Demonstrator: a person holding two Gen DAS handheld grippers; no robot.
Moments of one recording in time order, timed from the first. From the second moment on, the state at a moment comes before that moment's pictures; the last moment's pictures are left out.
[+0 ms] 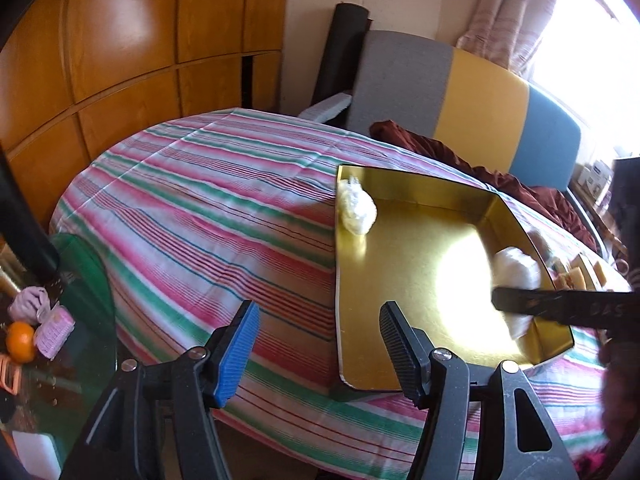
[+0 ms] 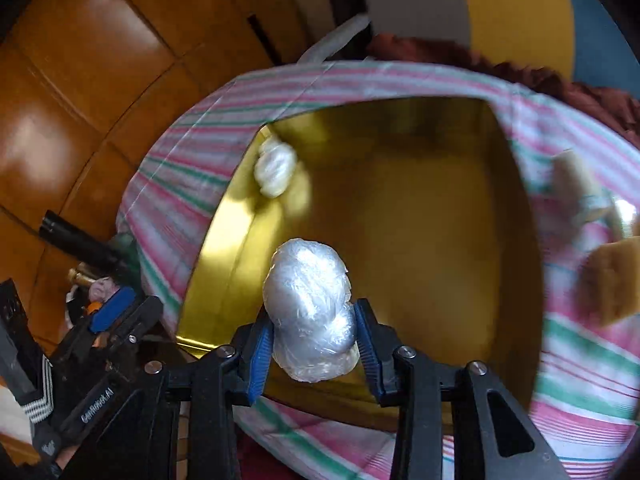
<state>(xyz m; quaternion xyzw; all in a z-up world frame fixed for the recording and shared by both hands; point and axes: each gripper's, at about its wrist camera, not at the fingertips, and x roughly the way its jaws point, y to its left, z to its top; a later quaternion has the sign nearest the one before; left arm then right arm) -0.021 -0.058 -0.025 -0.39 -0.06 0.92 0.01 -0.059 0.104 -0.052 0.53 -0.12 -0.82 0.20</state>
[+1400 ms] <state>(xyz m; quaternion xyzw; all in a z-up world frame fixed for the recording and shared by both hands) -0.015 0.054 -0.020 -0.39 0.02 0.91 0.15 0.102 0.409 -0.036 0.59 -0.09 -0.78 -0.16</state>
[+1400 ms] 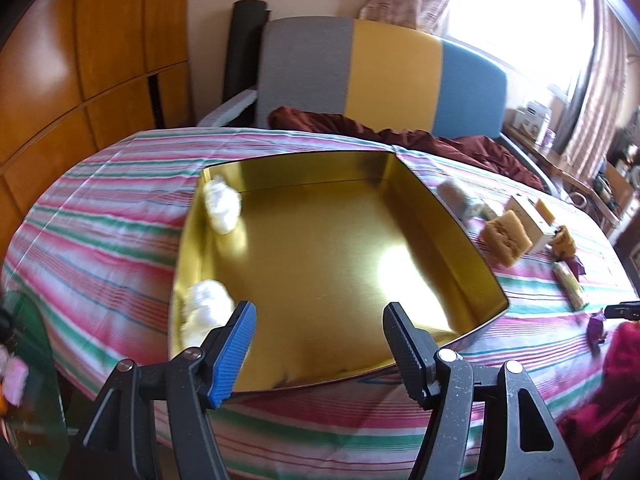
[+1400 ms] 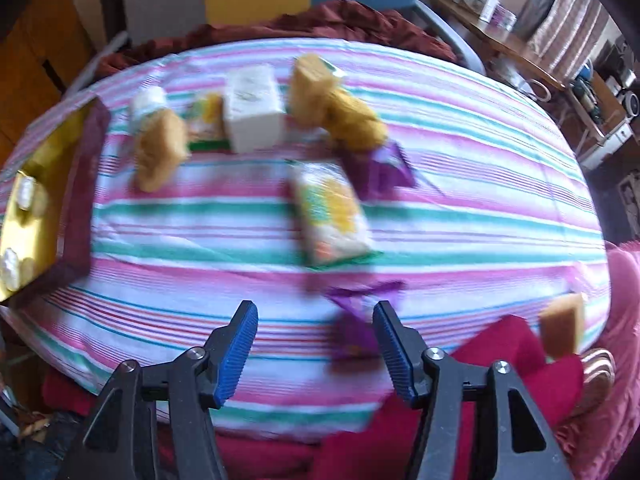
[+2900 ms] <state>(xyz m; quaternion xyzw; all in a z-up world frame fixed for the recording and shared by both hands) -0.104 0.331 -0.054 -0.53 0.01 0.81 0.25 0.107 0.445 -0.069 0.59 -0.14 -0.78 -0.15</state>
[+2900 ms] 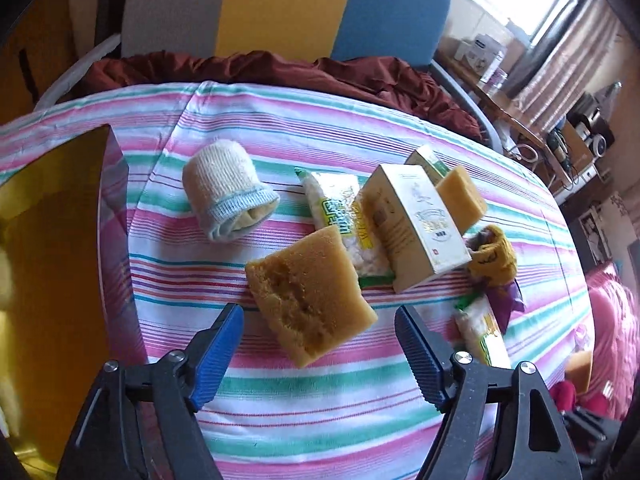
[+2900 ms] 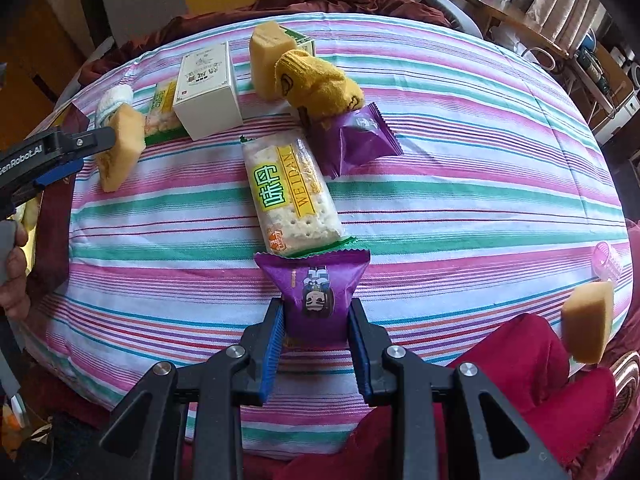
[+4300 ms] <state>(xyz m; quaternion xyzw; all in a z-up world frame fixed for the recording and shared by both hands) -0.006 0.318 -0.095 -0.41 0.14 0.84 0.34 0.114 0.457 -0.070 0.57 -0.18 -0.79 -0.14</state>
